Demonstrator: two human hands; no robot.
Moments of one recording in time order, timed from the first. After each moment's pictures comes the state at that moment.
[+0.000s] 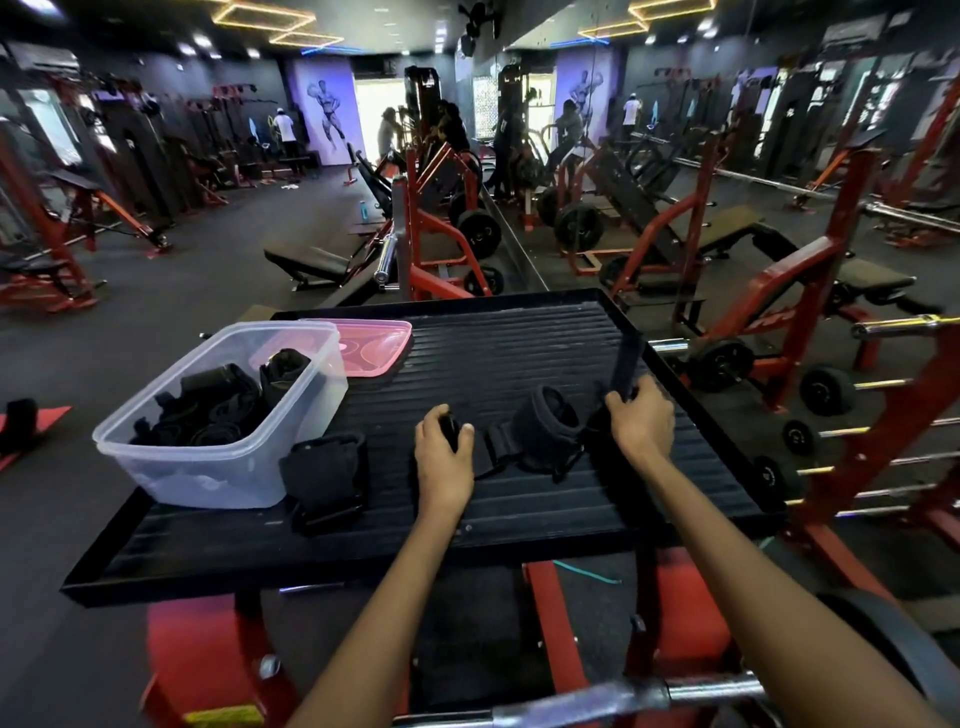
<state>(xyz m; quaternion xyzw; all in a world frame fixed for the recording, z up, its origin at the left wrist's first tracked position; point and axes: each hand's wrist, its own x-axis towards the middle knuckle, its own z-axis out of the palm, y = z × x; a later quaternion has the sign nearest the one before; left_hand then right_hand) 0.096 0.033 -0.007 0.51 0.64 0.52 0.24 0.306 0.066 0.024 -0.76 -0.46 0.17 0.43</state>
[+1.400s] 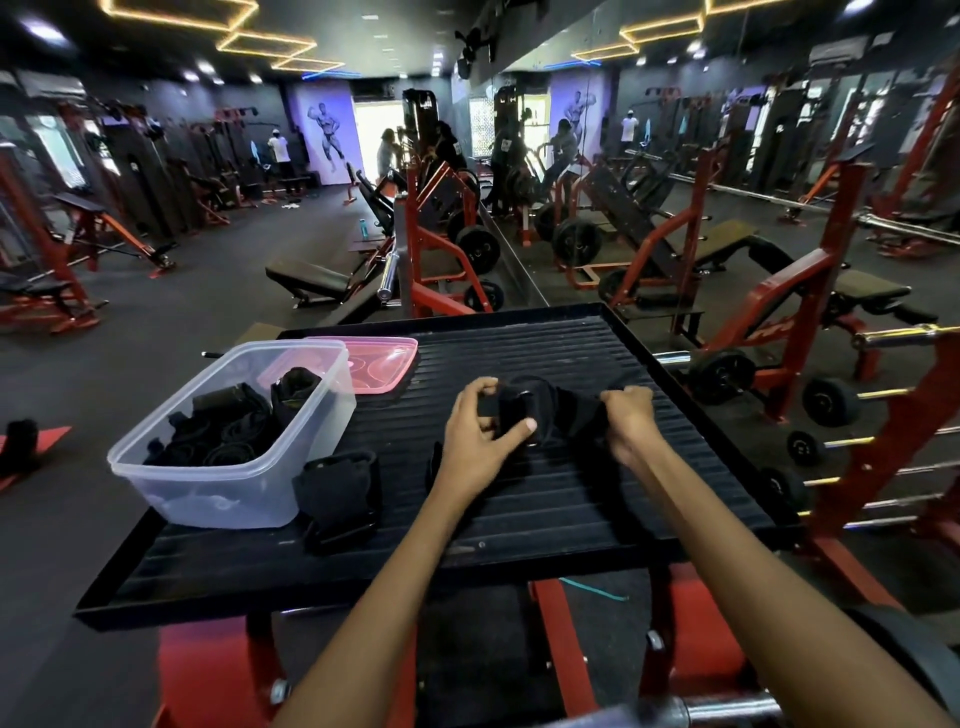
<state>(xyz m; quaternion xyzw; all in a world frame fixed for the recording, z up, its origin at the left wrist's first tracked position) 0.101 0.040 0.031 0.63 0.48 0.52 0.32 0.279 0.083 0.045 -0.57 -0.29 0.47 0.61</state>
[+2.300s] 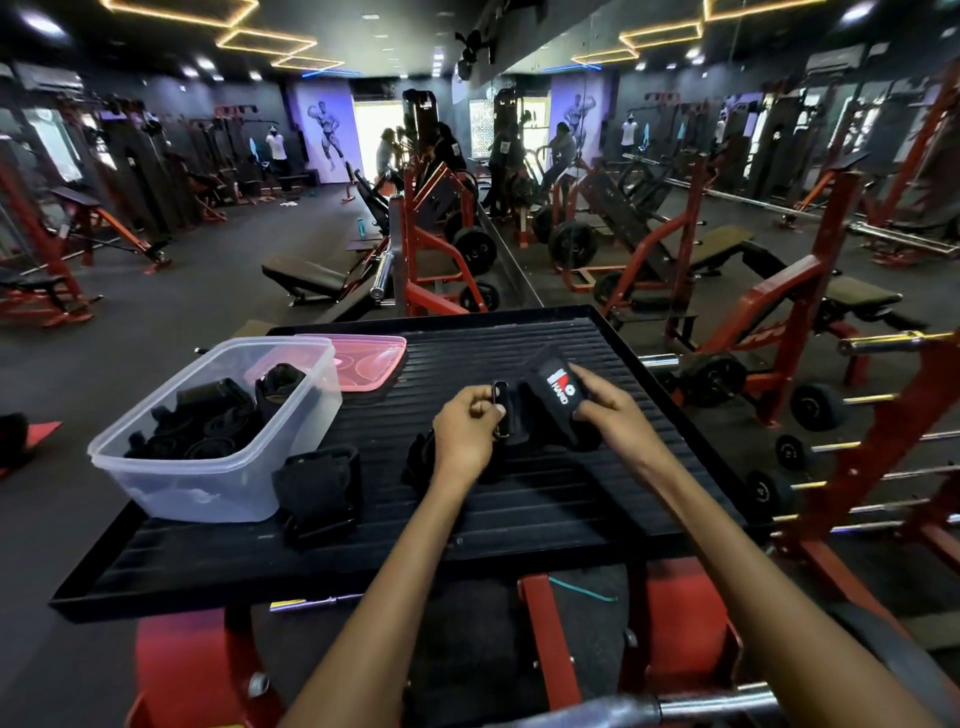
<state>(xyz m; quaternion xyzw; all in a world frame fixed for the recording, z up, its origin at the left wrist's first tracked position) 0.122 0.040 0.052 0.51 0.56 0.54 0.37 0.296 0.035 0.068 -0.44 -0.60 0.44 0.51</state>
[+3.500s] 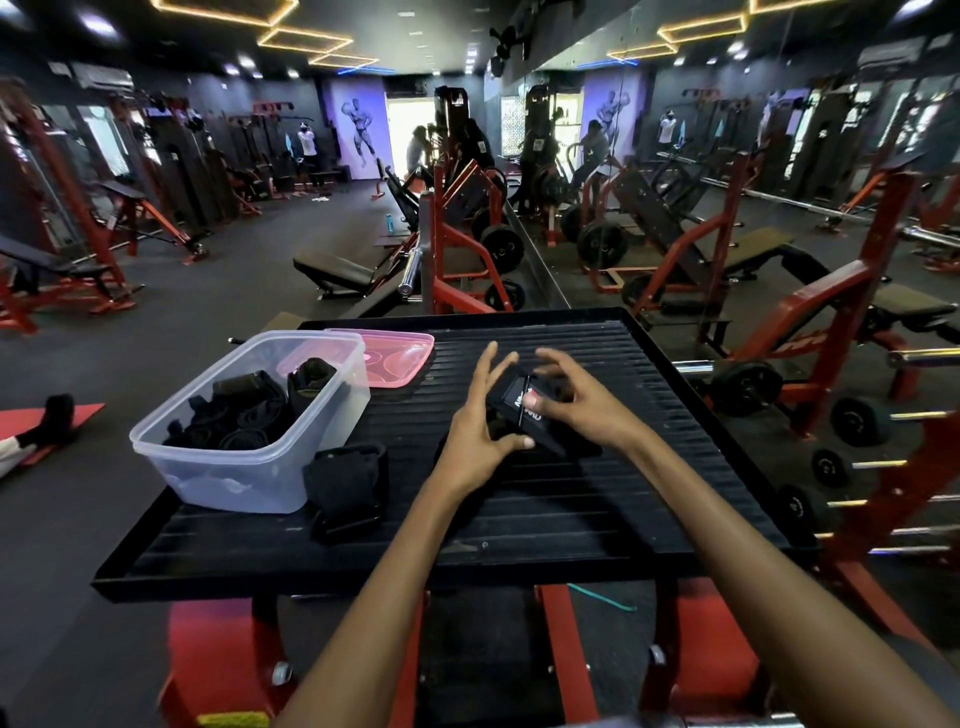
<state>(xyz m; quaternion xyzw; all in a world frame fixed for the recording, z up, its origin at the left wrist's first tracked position) 0.085 0.039 0.044 0.71 0.42 0.47 0.31 0.255 0.069 0.078 -0.43 -0.73 0.37 0.37</state>
